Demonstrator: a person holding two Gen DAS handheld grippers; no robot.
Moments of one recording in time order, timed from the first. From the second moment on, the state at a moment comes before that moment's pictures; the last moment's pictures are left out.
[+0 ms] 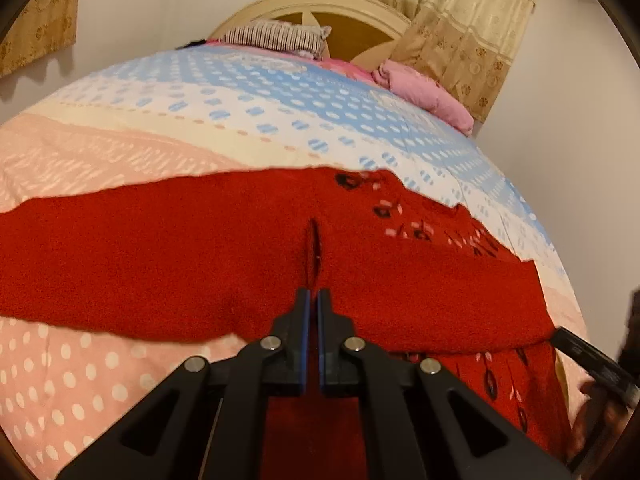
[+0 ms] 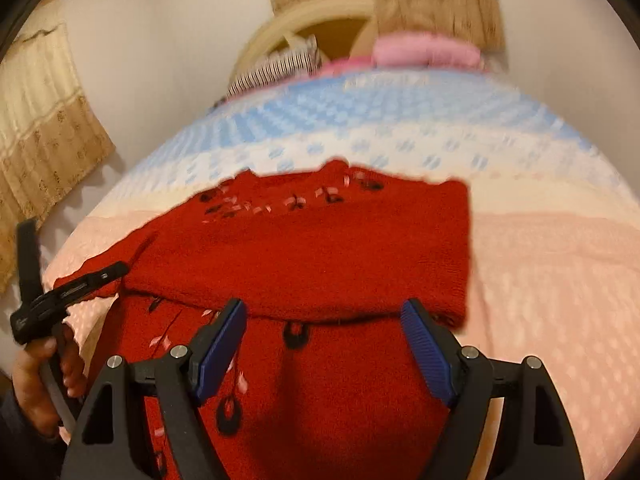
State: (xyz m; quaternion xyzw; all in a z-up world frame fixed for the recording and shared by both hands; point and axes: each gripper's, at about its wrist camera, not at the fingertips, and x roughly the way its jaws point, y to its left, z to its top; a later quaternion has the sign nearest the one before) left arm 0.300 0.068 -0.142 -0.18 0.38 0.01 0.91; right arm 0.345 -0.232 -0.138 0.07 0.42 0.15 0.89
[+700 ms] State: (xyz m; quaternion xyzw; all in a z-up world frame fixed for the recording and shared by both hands) left arm 0.232 0.145 -0.138 -0.14 0.37 0.10 0.91; right arm 0.338 -0.117 -0.167 -0.05 0.42 0.21 0.88
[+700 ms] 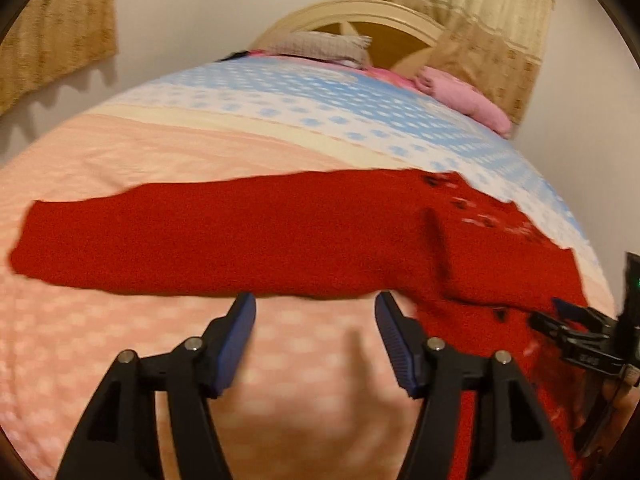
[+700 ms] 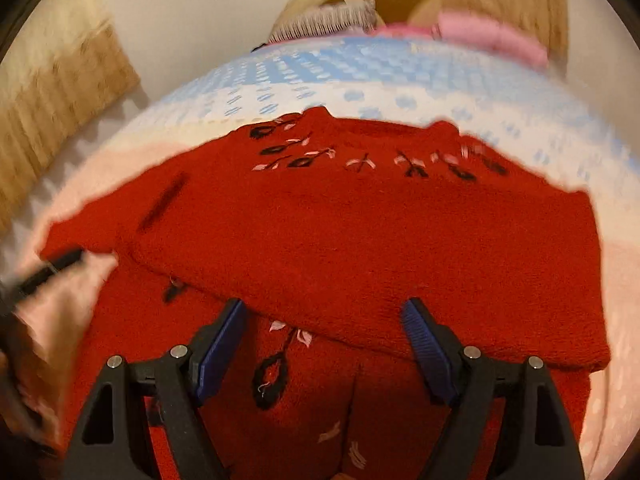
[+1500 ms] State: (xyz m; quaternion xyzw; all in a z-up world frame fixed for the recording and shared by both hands) left arm 0.143 0.328 -0.163 -0.48 0.23 0.13 0.84; right arm 0.327 -0.113 -0.169 -0.07 0.40 0.21 0.89
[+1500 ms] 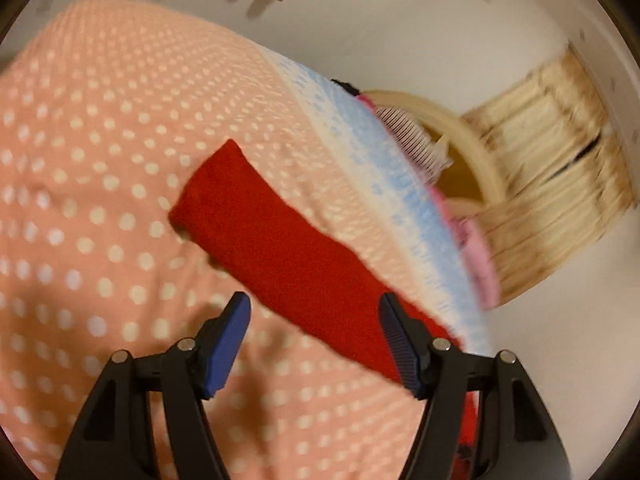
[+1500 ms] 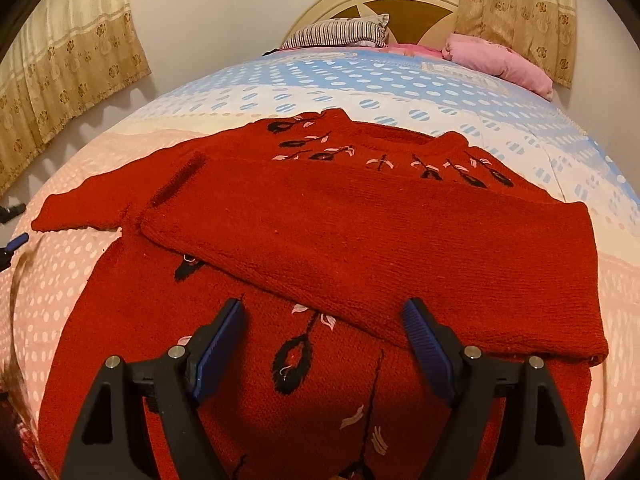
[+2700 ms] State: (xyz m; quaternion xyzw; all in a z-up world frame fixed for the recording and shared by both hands) left arm 0.169 0.344 -0.136 -0.42 0.21 0.16 0.87; right arm 0.328 -0.111 -0.168 -0.07 0.40 0.20 0.89
